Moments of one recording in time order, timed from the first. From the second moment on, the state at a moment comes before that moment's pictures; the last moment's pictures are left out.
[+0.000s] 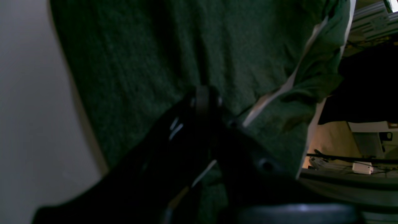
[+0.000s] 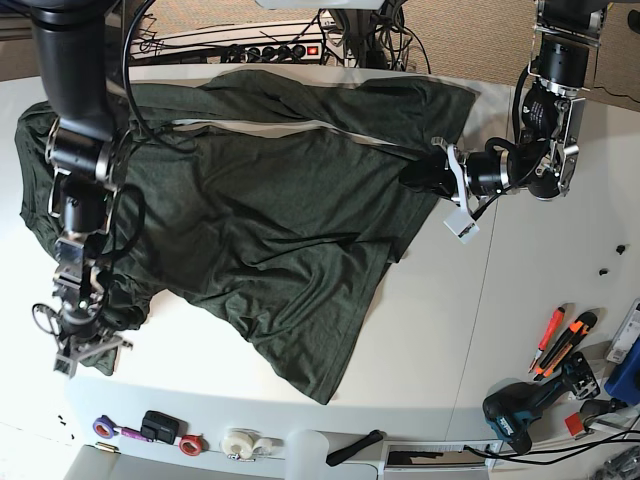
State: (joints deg) left arm -3.4 -20.9 9.3 72.4 -55.0 -44.5 55.0; right arm 46.4 22.7 9.1 25.4 -0.4 1.3 -5.3
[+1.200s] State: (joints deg) left arm -3.4 -20.9 9.3 72.3 -55.4 -44.5 55.0; right arm 27.8 27.2 9.0 41.0 4.3 13.2 -24.3
